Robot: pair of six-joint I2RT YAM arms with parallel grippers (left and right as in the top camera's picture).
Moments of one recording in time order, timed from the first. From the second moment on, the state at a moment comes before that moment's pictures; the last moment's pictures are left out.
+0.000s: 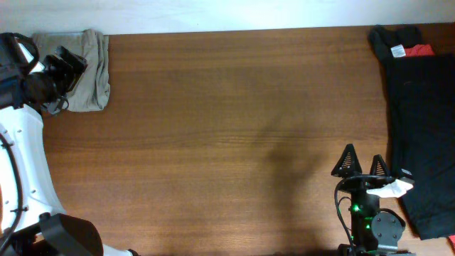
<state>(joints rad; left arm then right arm) 0.37 1.69 1.72 -0.91 0.29 -0.59 -0.17 0.01 0.01 0.03 0.00 0.52</state>
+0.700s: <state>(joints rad) 0.37 1.69 1.72 -0.91 0.29 -0.59 -0.07 0.01 0.01 -0.07 0.00 0.47</state>
